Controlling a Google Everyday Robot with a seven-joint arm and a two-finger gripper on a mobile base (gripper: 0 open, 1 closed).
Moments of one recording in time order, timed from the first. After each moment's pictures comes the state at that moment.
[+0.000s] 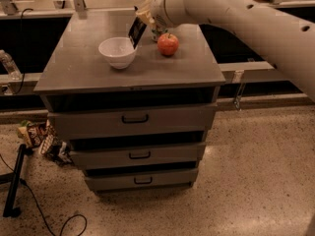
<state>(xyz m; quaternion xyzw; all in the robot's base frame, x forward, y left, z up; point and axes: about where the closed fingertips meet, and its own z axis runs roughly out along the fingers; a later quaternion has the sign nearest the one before) 0.752 0.029 1.002 -0.47 0.67 0.03 0.58</state>
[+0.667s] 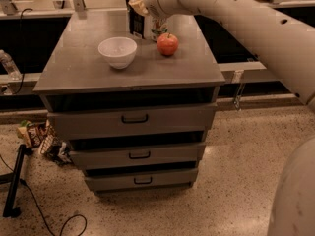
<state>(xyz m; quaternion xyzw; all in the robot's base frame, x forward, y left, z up) 0.782 0.050 1.019 -0.48 0.64 0.03 0.60</state>
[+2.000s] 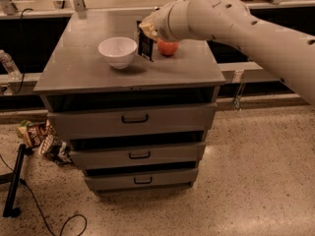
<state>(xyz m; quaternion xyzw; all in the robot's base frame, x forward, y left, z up) 0.739 0.022 0.971 -0.43 0.70 0.07 0.57</state>
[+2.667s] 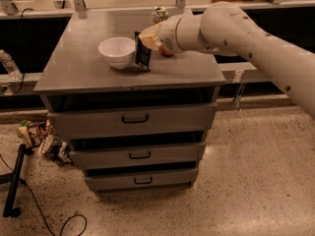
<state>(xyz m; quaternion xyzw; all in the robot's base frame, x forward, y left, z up) 0.726 0.024 0.942 -0.42 0.70 0.16 0.56</state>
